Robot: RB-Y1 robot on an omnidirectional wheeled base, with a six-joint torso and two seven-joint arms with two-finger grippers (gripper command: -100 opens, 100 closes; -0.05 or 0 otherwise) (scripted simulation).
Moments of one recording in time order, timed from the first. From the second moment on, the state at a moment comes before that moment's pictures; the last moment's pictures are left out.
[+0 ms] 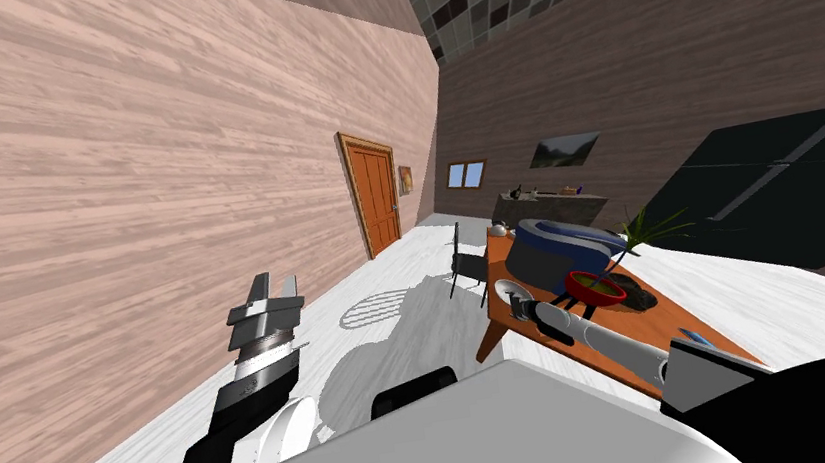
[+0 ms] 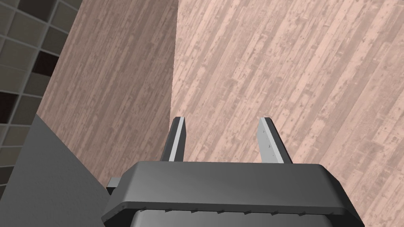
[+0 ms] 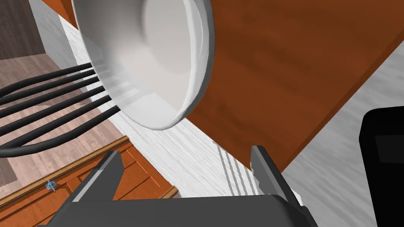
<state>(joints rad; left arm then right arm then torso) 0.53 -0.01 -0.05 -2.30 0.12 -0.40 0.00 0.03 -0.90 0.37 -0.88 1.56 -0.19 0.38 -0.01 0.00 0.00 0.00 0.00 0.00</state>
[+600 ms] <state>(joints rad) 0.53 -0.01 -0.05 -2.30 0.12 -0.40 0.00 0.05 -0.91 0.43 -0.84 1.63 -0.17 0.35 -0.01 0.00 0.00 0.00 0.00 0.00</state>
